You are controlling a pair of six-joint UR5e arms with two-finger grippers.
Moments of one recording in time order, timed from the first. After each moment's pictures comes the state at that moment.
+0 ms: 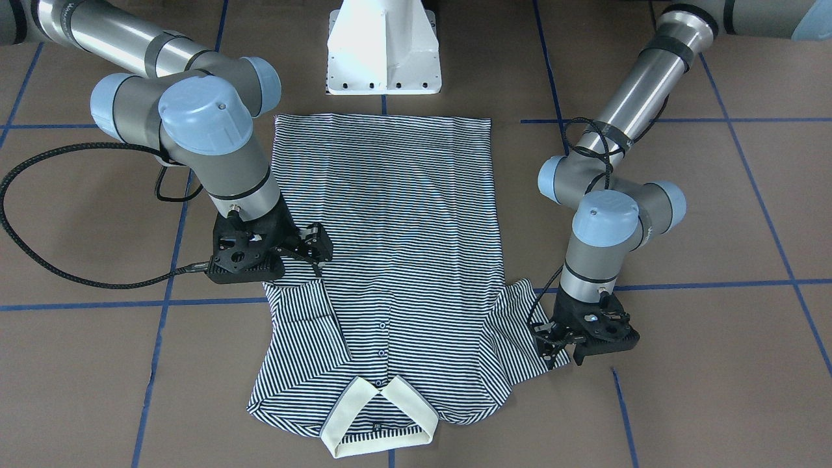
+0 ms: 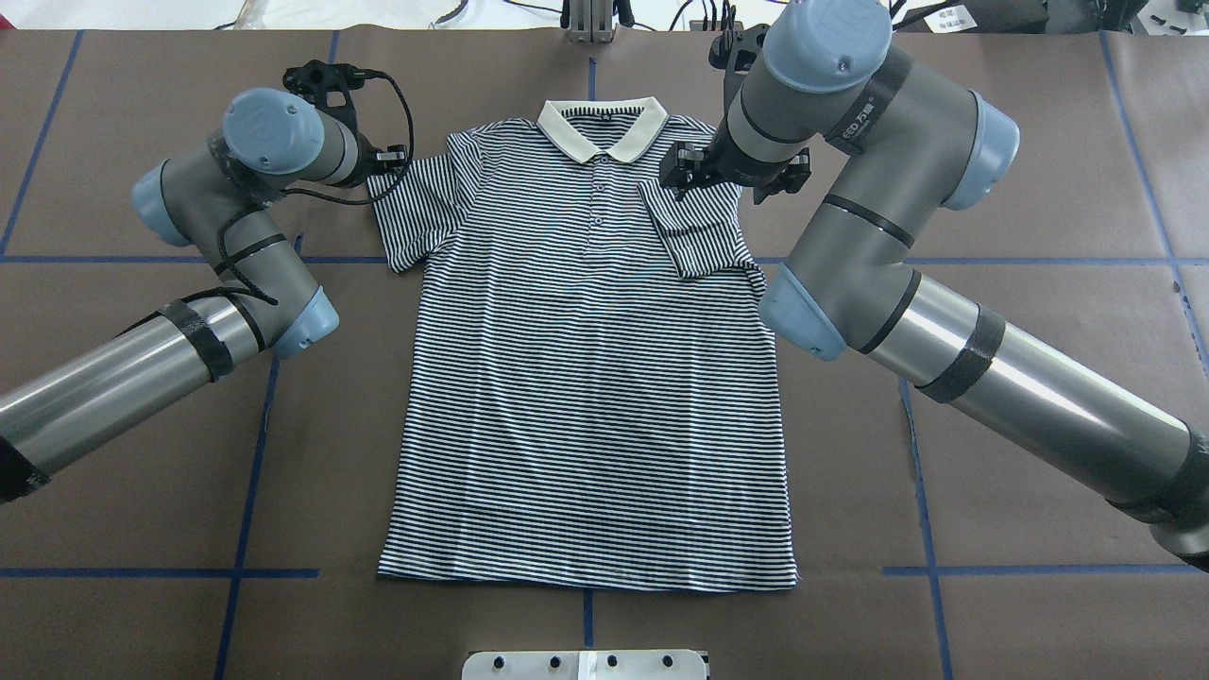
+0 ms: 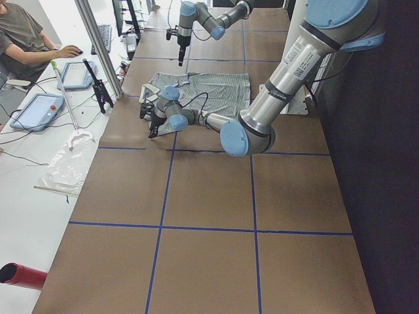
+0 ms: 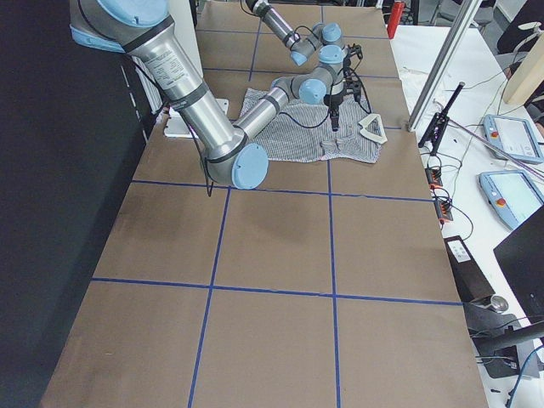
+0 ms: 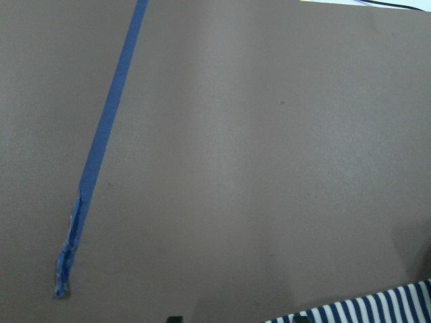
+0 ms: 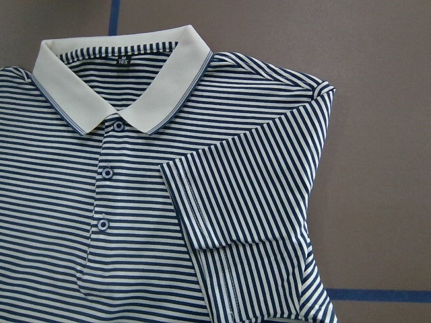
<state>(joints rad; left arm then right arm) -0.81 -2.27 -1.04 -2.30 -1.67 -1.12 0.78 -0.85 1.53 -1.43 1.95 1.05</state>
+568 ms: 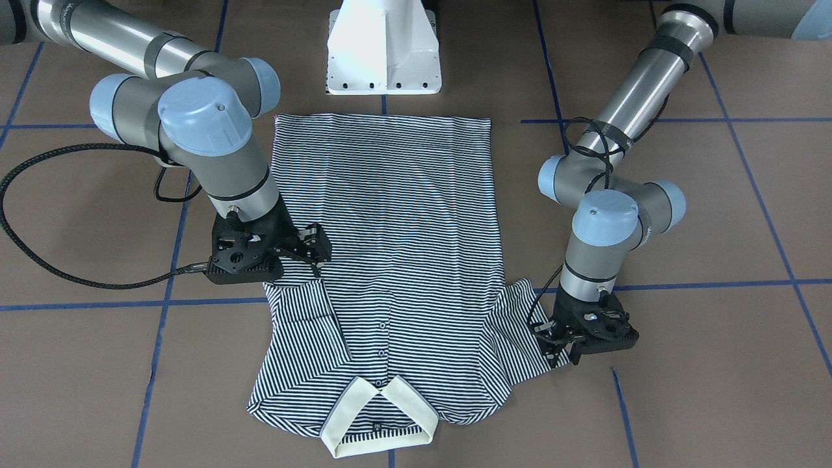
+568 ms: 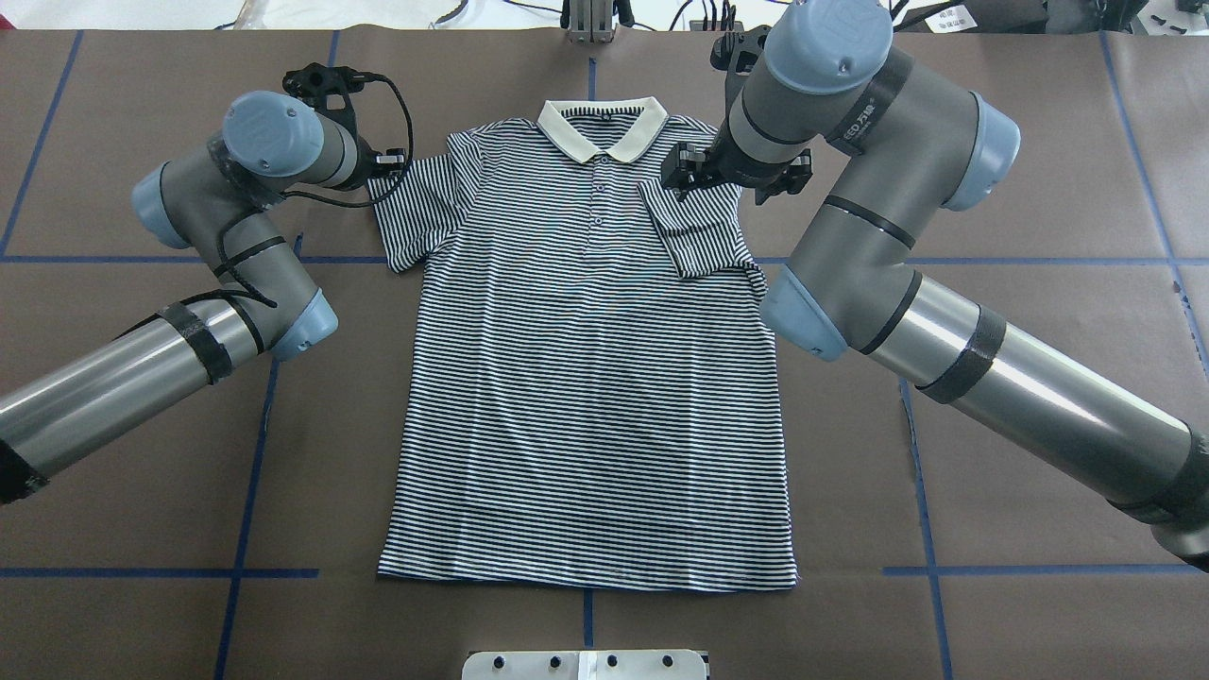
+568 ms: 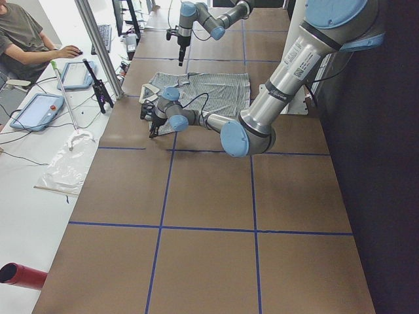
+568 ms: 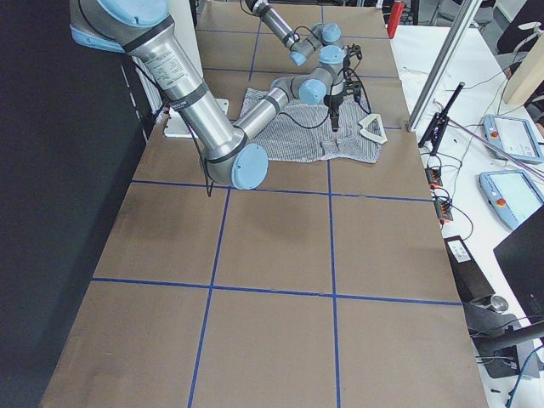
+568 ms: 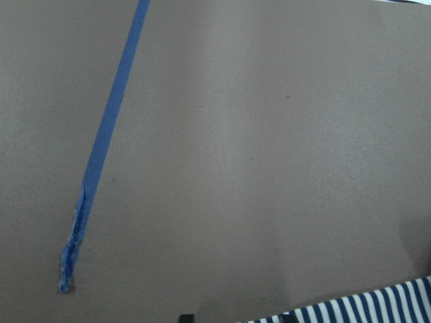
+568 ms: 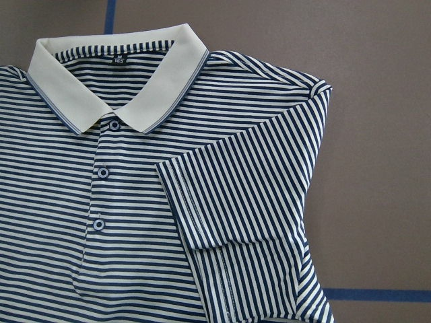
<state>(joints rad) -0.81 -2.27 -1.04 -2.30 -1.67 -1.12 0.78 -0.85 1.53 -1.43 1.94 1.05</state>
